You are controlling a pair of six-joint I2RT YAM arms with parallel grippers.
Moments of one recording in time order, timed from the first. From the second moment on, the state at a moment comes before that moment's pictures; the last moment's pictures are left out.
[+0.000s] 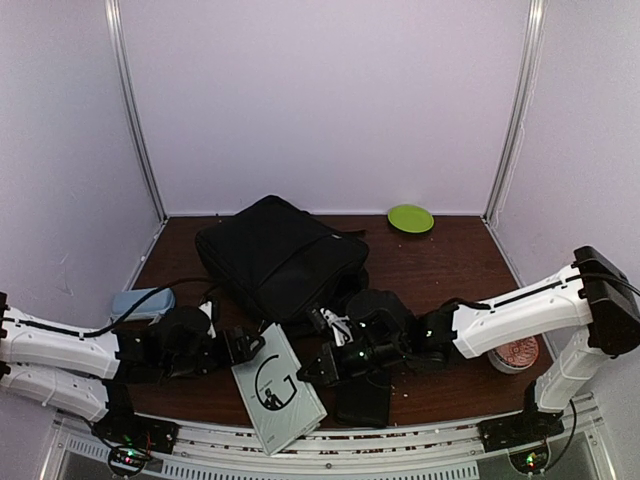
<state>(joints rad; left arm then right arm) -1.02 1.08 0.33 0.11 -0.22 -1.07 1.22 1.62 0.90 0.15 -0.30 0.93</state>
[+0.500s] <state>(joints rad) -0.93 0.87 0.36 0.06 -0.15 -0.84 1.23 1.62 0.92 0.14 -0.30 0.90</state>
